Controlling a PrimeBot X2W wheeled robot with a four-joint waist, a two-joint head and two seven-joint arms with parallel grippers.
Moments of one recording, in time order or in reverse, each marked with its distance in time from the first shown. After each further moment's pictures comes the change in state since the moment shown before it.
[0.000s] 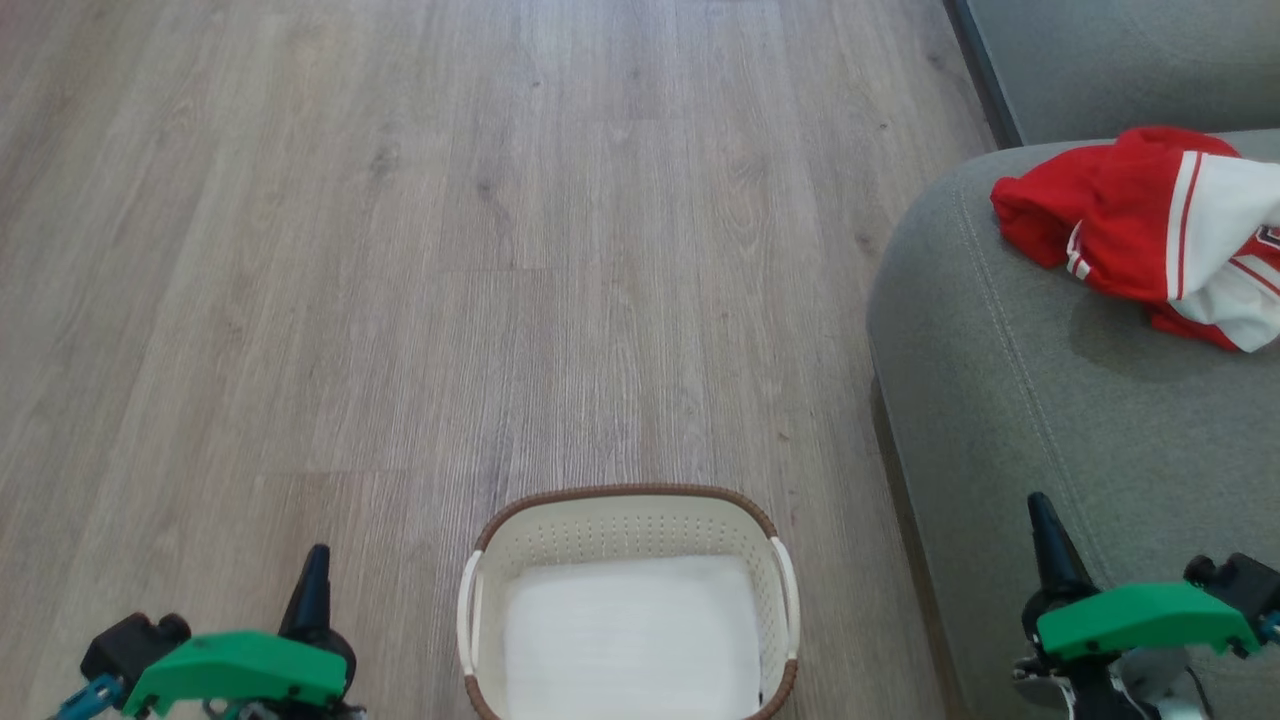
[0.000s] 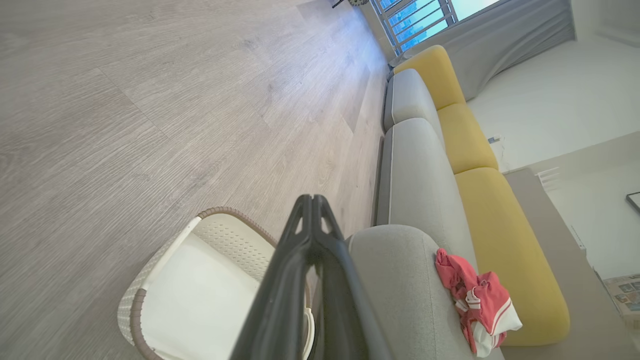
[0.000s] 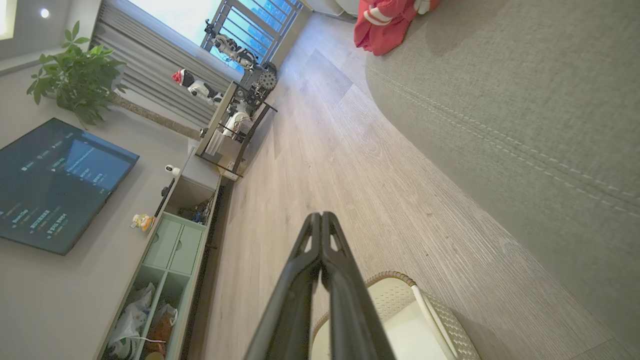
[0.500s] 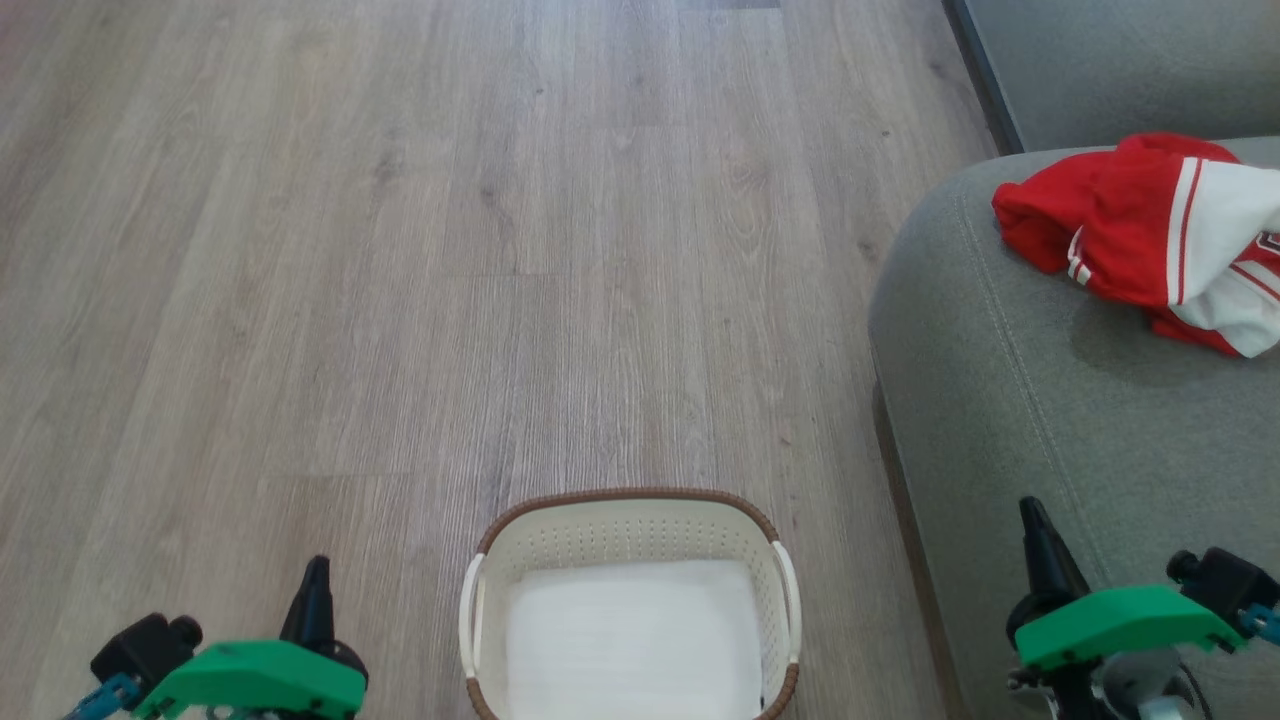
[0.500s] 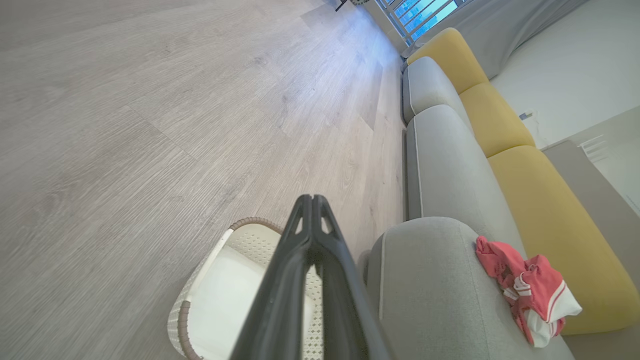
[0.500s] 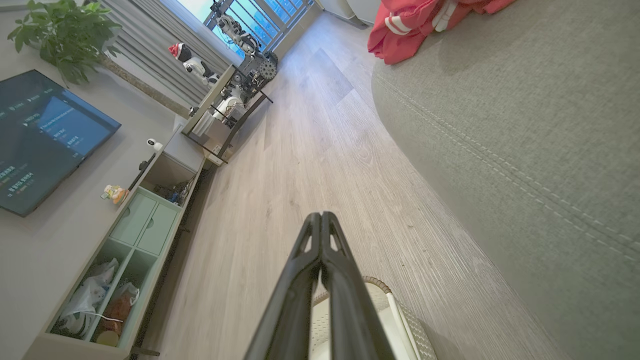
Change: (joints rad) left arm 0.023 0.017 -0.044 -0.010 0.143 0.050 -0.041; right arm 0.006 -0.001 0.018 0.014 -0.170 0.000 -0.036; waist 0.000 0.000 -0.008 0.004
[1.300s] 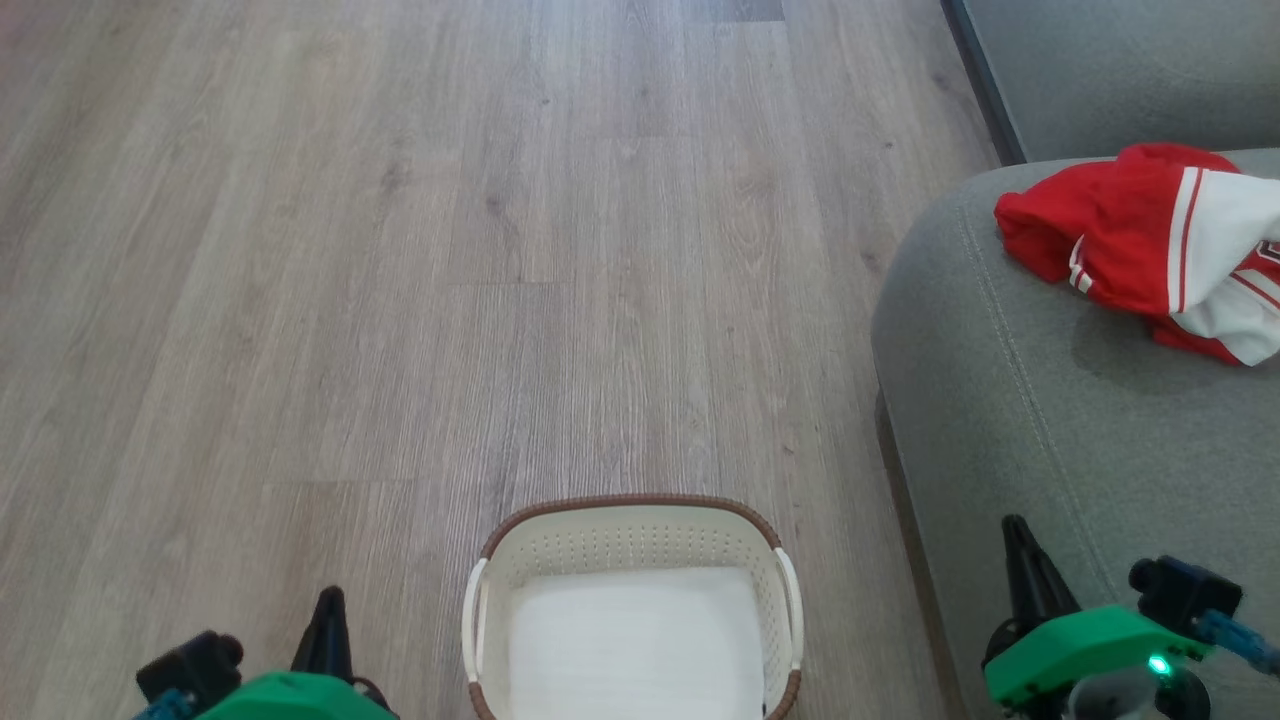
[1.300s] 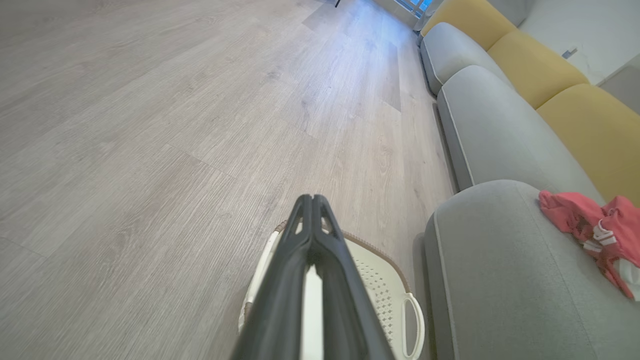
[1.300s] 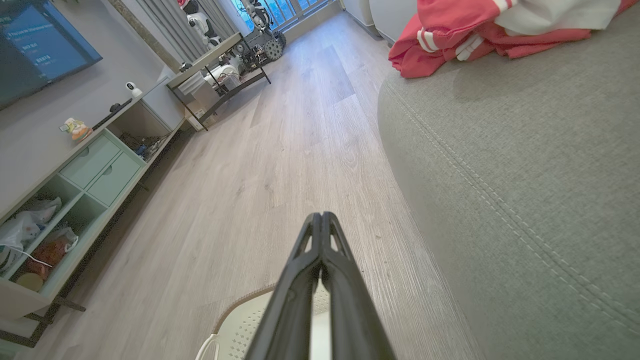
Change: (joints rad) left arm 0.041 0.023 -0.078 -0.007 0.220 0.072 -0.064; right arm 0.018 -0.001 0.027 0.021 -0.265 0.000 -0.066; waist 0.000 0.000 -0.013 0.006
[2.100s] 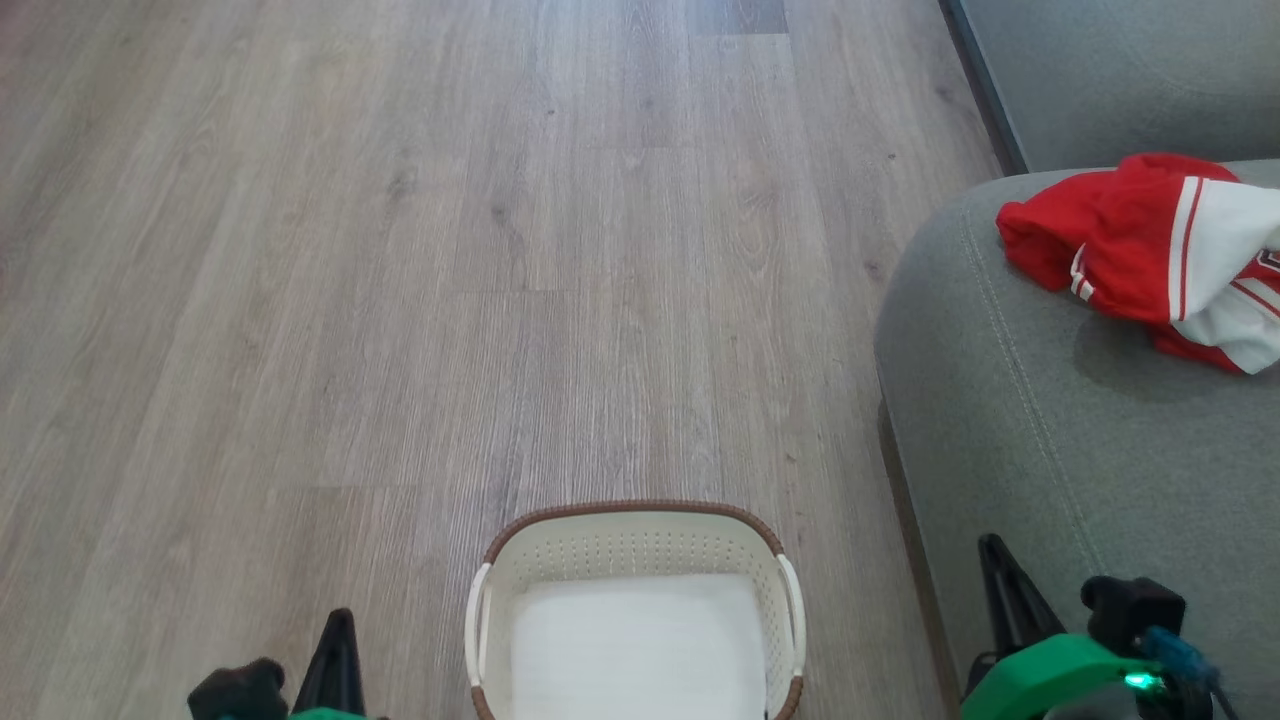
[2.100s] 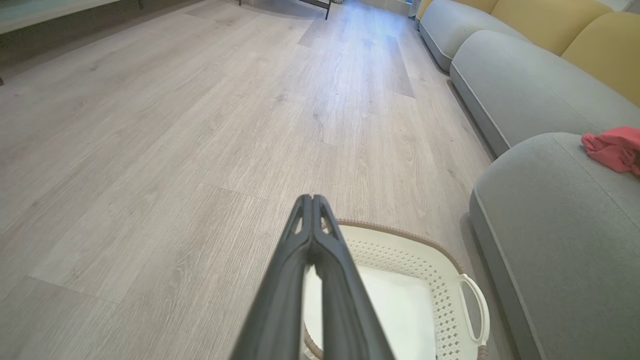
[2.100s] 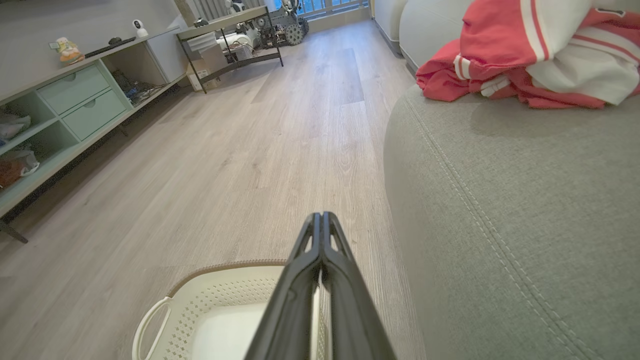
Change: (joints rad) left arm 0.043 0.026 -0.071 -0.015 0.233 0.078 -0.066; right arm 0.022 0.000 0.030 0.023 -0.275 0.000 -0.074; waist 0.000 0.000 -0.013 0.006
